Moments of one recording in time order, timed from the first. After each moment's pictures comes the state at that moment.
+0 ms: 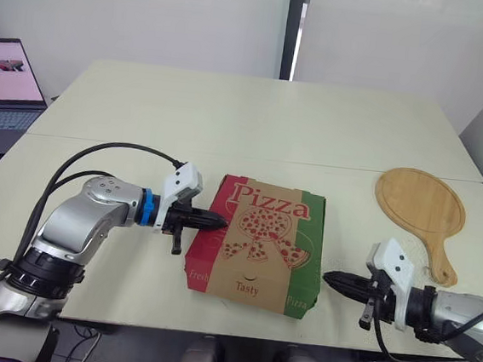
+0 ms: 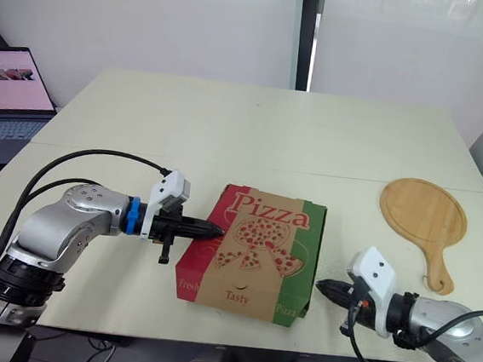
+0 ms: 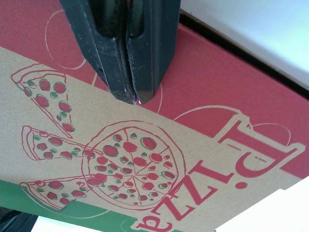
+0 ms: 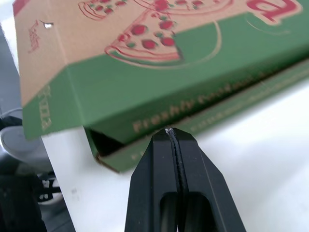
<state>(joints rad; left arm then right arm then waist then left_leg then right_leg) -0.48 0.78 -0.15 -0.09 -0.44 0.64 -1.19 0.18 -0.90 -0.16 -0.74 0.66 0.81 0.72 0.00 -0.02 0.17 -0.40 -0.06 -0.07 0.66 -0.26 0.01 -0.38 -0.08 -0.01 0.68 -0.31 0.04</state>
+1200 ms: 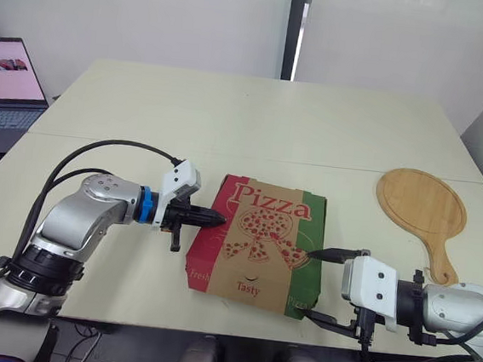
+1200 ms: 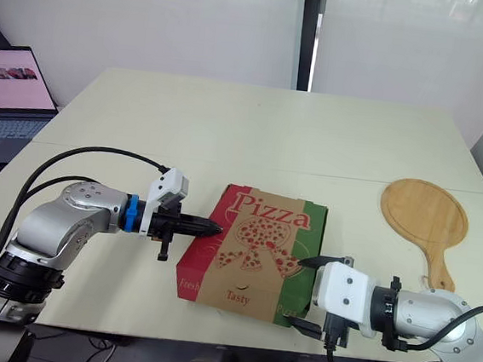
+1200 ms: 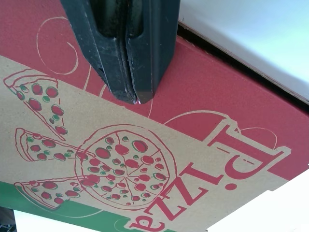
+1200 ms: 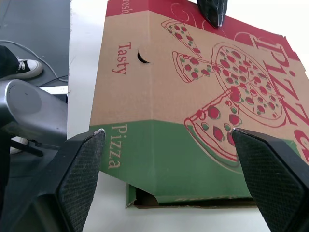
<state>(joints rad) -0.49 0.79 -0.15 -0.07 -0.44 0.63 -1.19 0.05 -0.99 0.07 -0.91 0.38 0.55 0.78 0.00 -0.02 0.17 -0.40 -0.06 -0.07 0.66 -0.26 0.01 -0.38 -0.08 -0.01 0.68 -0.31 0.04</state>
